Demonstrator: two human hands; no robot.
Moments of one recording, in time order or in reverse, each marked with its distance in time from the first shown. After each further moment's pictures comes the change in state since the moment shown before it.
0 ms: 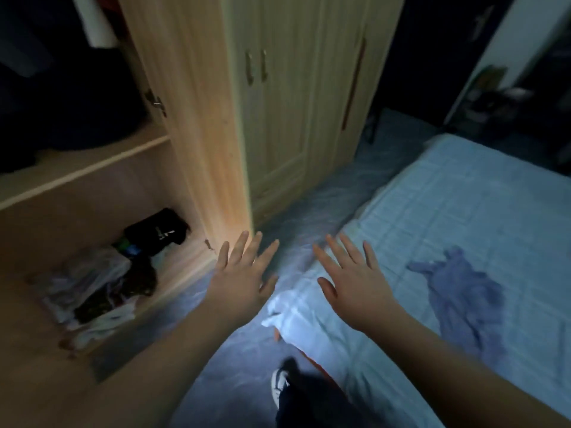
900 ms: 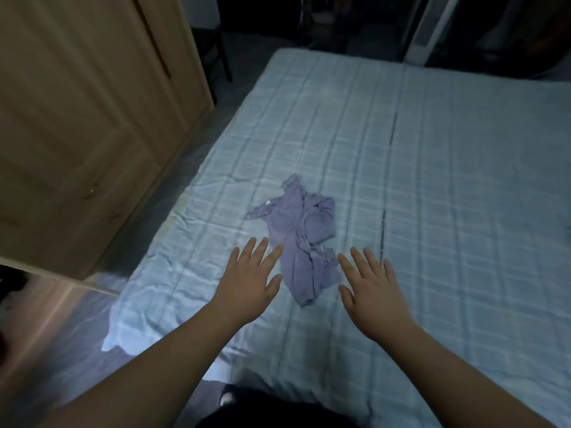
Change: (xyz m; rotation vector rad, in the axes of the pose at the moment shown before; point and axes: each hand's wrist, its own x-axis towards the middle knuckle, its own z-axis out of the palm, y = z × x) left_hand 0.122 0.484 0.156 -0.090 -0.212 0.488; right_hand -0.315 0.412 0.104 0.155 -0.189 0.607
